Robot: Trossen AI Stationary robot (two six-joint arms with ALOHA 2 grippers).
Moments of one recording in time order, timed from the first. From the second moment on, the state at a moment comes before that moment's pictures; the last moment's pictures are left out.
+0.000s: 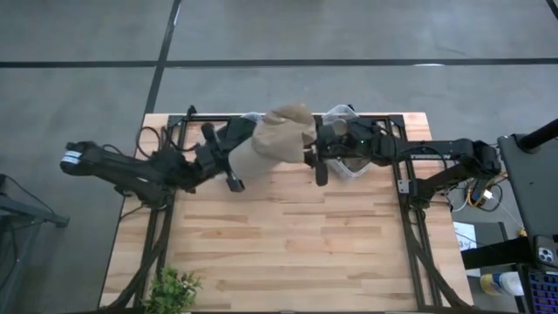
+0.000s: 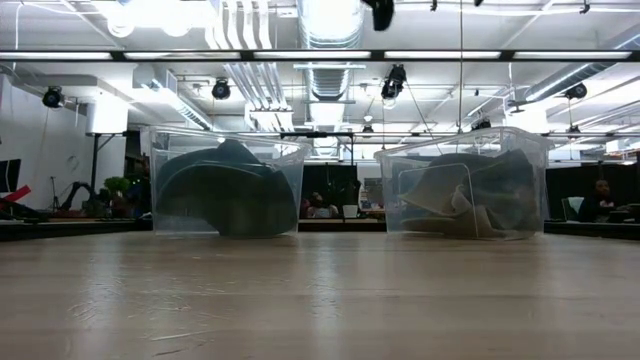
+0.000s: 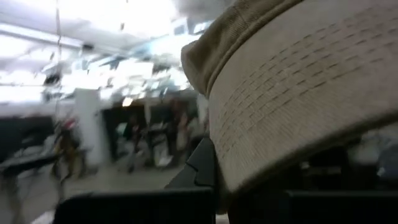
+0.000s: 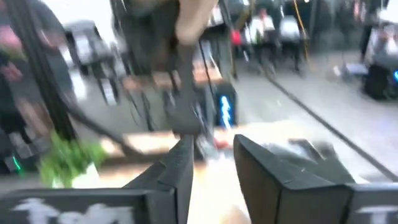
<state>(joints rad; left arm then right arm) -0.17 1.07 0.84 0.71 -0.56 0.36 -0.14 1.34 1.07 0.26 -0.16 0.11</state>
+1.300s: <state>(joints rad) -0.14 1.31 1.05 -0.30 -0.44 -0.57 0.36 1.44 1.52 -0.64 0.58 -0.31</state>
